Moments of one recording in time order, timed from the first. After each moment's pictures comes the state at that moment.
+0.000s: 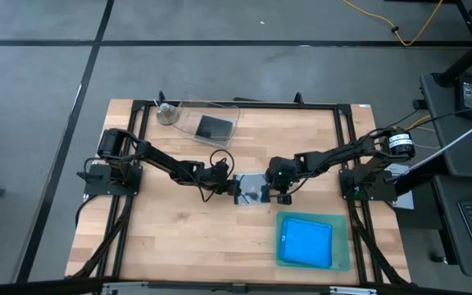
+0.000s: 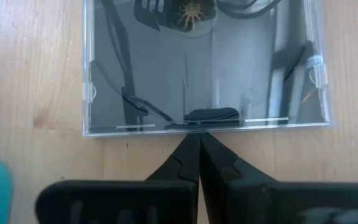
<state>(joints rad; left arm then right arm) -0.07 1.83 0.80 0.33 -0.06 -1.34 0.00 1.63 0.68 -0.13 -0.13 0.02</state>
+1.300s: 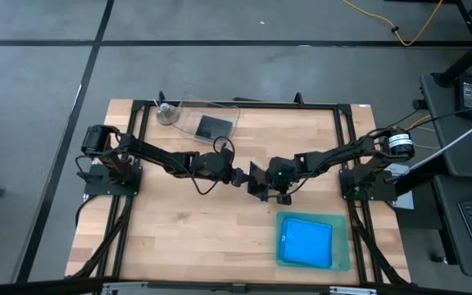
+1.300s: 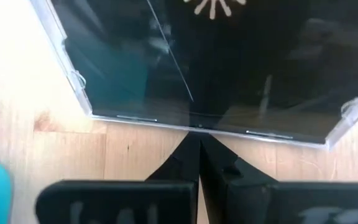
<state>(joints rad) -0.04 1.68 0.86 0.40 -0.10 -1.17 0.00 1.63 0.68 -0.12 -0.13 0.02</state>
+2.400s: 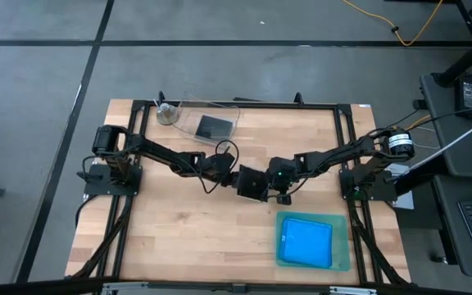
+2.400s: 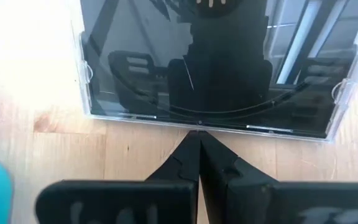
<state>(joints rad) 0.00 1.77 0.87 0.29 0.03 -1.25 0.00 1.63 0.68 -0.13 -0.13 0.02</state>
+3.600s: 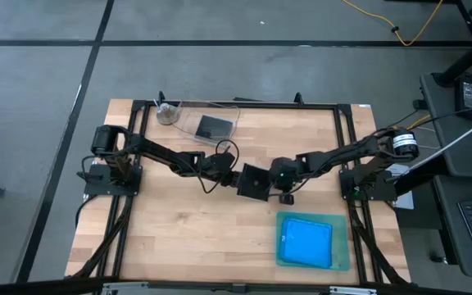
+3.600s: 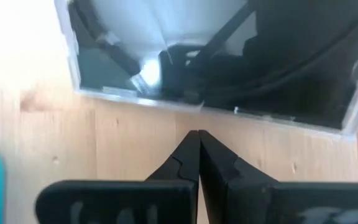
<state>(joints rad) 0.00 1.77 0.87 0.29 0.02 -1.21 0.00 1.58 0.68 -0.23 -0.07 0.07</state>
